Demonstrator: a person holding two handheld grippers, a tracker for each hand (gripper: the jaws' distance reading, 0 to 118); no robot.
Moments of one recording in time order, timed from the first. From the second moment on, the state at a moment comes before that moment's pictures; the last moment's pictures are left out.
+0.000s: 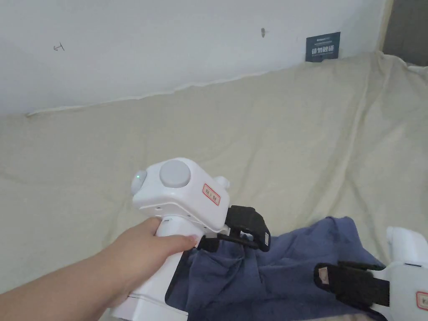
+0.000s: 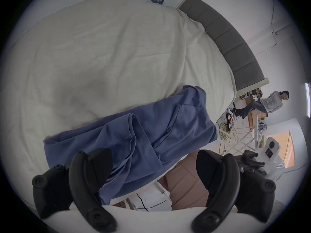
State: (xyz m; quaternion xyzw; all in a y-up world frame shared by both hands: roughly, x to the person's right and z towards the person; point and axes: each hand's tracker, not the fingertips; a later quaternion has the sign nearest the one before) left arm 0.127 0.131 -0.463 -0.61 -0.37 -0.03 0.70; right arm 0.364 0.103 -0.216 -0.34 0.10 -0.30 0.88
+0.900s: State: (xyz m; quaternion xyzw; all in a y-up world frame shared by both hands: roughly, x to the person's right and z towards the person) left arm 0.095 0.074 -0.461 -0.65 -0.33 0.04 0.68; right arm 0.357 0.092 -0.221 -0.36 0.12 -0.30 0.87
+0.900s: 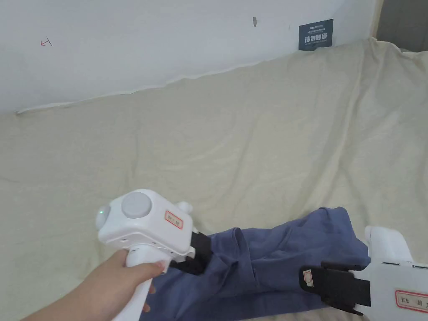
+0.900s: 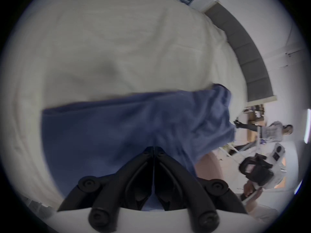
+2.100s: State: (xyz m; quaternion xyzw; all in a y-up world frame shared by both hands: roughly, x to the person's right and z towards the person) left arm -0.073 0.024 -0.485 -0.62 -0.35 0.28 0.65; right arm 0.322 0.104 -0.257 -0.40 0.12 -0.28 0.87
